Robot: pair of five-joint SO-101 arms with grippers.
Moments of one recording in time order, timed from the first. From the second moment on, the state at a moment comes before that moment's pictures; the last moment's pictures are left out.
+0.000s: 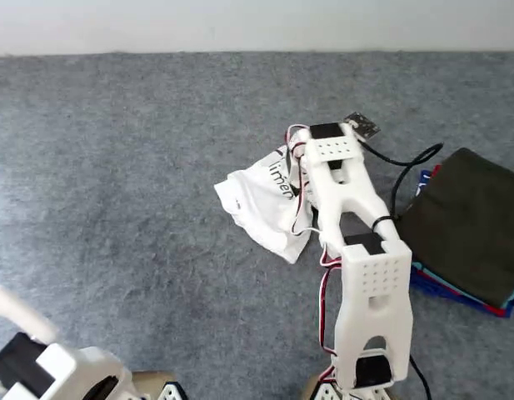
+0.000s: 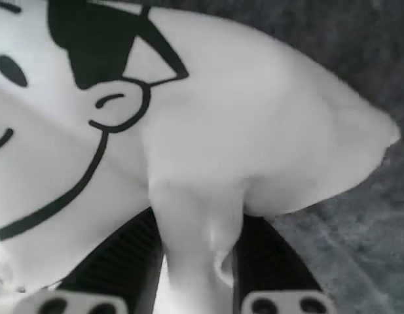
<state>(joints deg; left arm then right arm) -57.7 -3.5 -14.2 88.8 -28.2 -11.4 42.3 -23.6 77.5 -53.1</state>
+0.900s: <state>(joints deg) -57.7 -3.5 -14.2 88.8 -28.4 -1.8 -0.7 -26.0 100.5 -14.2</state>
